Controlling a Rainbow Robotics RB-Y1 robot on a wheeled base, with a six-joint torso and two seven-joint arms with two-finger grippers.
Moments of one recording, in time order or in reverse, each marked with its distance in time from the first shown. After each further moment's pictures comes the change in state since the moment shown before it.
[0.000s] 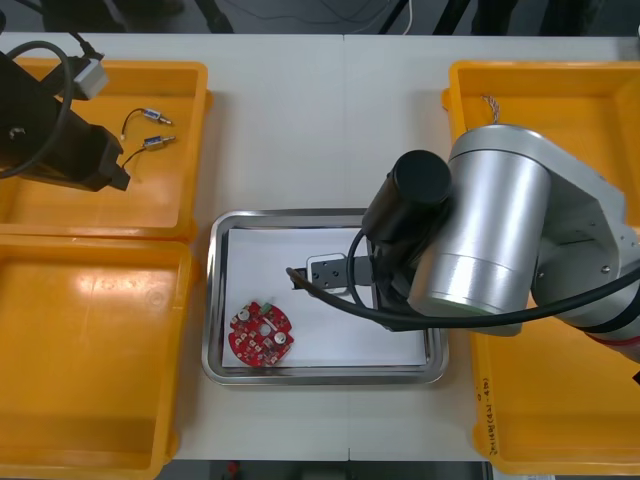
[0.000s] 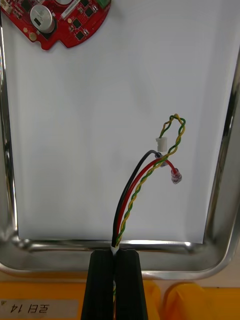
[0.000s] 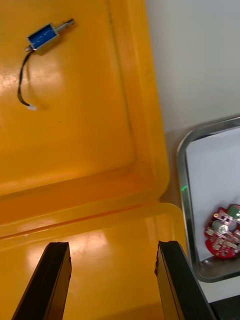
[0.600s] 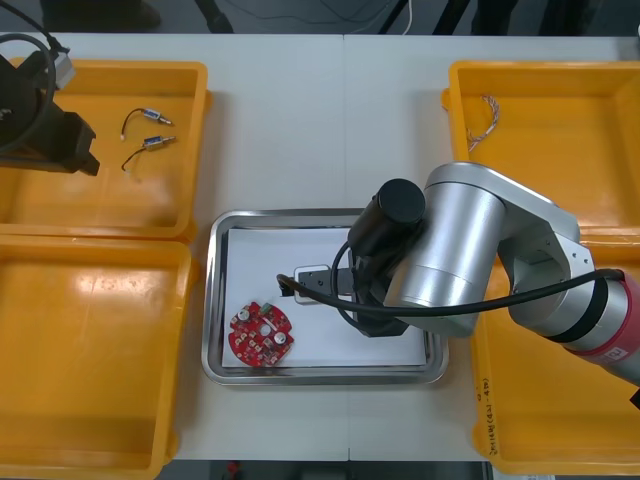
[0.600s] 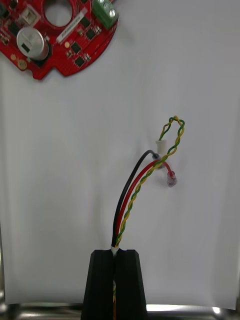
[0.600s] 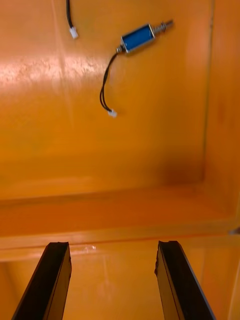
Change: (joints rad) right arm 0.045 0.017 0.068 0.153 0.036 -0.215 0.036; left arm -0.059 0.001 0.009 0.236 -0.135 -0.052 -0.081
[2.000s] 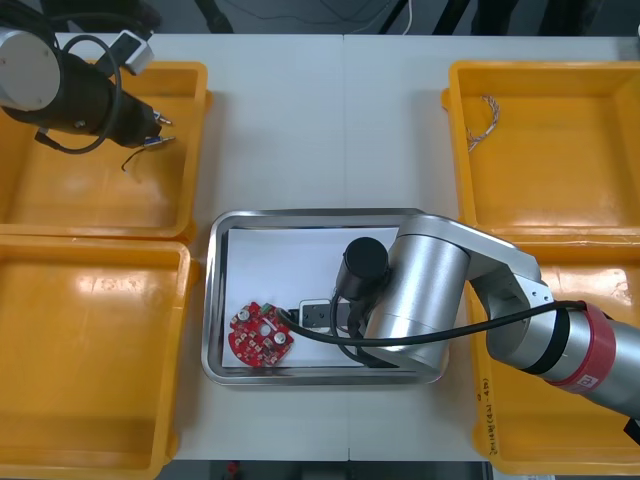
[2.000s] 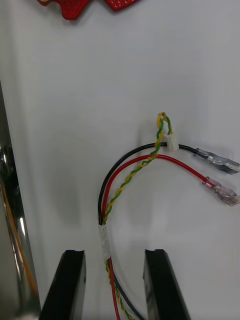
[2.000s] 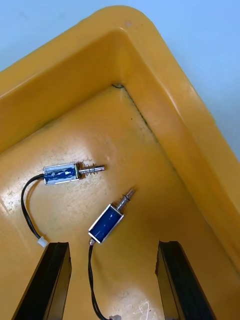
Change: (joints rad) right arm 0.044 0.036 0.118 0.076 0.102 0.010 -0.097; left arm -0.099 0.000 -0.266 0.373 0.098 -0.721 -0.525
